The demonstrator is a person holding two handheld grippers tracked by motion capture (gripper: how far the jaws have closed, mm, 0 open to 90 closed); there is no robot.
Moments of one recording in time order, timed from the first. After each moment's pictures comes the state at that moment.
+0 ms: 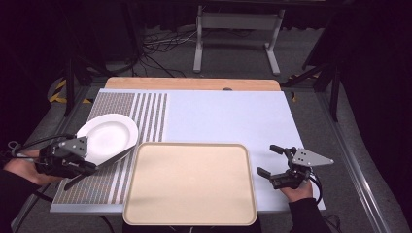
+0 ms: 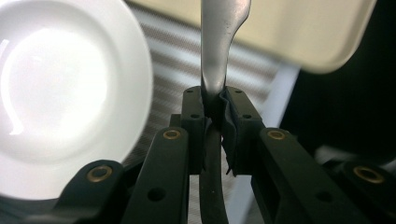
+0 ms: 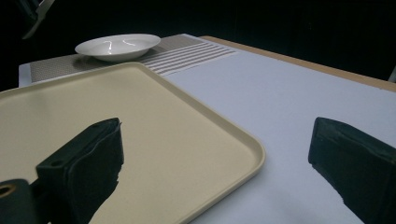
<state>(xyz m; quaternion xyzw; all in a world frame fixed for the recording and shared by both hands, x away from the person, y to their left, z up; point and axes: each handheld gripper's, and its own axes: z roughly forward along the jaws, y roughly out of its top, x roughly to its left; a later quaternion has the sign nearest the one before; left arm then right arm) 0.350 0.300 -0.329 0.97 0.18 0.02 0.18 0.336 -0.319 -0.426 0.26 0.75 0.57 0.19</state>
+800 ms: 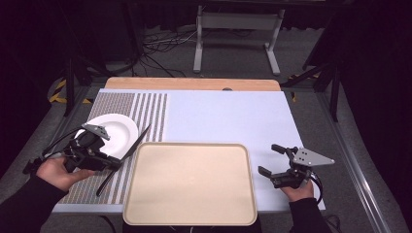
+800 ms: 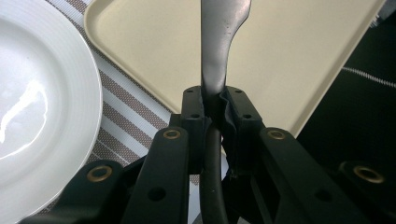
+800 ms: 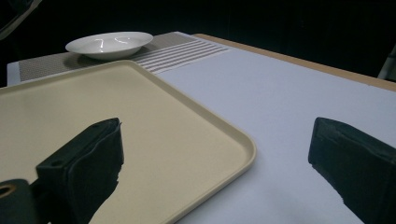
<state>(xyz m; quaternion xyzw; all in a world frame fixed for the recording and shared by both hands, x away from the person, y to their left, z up) 0.357 0.246 -0.323 0.91 0.33 -0.04 0.24 0.337 -0.322 -0.426 0.27 0.75 0.57 0.20</state>
